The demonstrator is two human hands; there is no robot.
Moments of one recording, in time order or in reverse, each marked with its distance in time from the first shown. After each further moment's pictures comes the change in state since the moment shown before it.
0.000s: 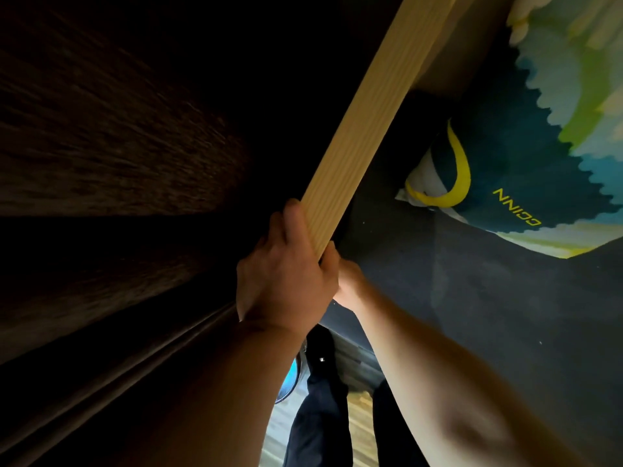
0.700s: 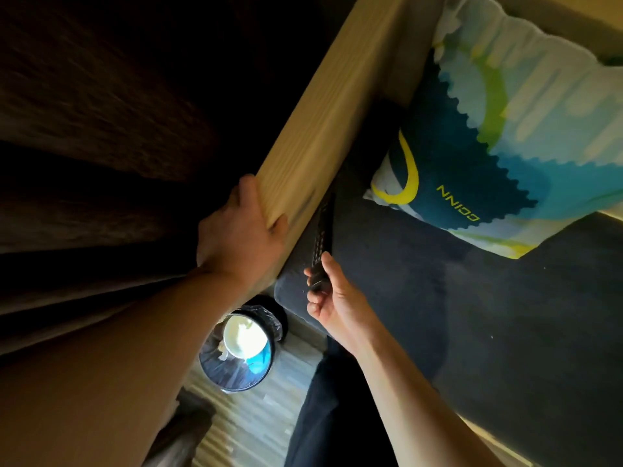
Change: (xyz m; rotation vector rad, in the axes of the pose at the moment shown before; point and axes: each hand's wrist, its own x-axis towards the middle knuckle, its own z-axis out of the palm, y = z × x) left_hand 0.000 0.001 0.009 0.099 0.141 0.031; right_hand -0.110 0.031 -0.066 0.412 -0.354 -0.047
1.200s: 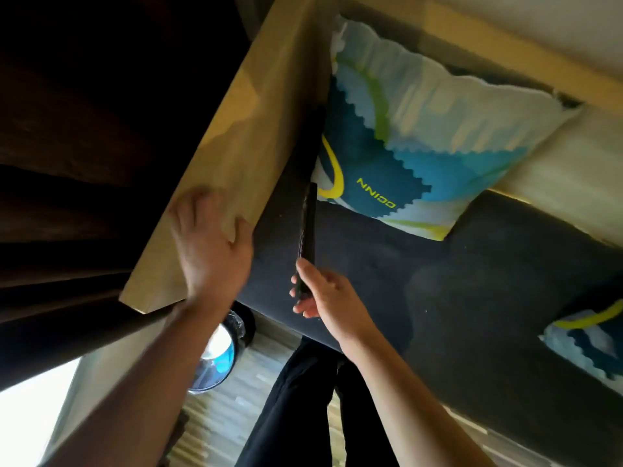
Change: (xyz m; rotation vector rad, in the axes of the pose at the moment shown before) left_hand -0.048 0.075 -0.010 -0.364 0.195 -0.098; right_hand -0.124 -0.048 -0.037 -0.642 0.153 -0.299
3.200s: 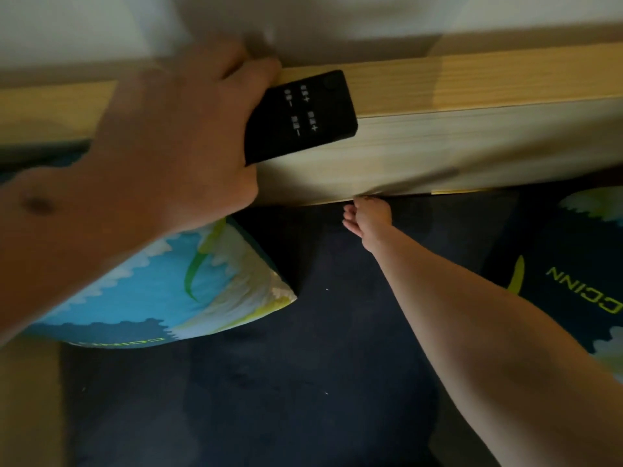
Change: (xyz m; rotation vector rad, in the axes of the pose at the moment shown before) left_hand 0.079 0.437 0.268 0.294 -0.470 1.034; right_hand 0.242 -0.004 -0.516 0.753 0.710 0.118
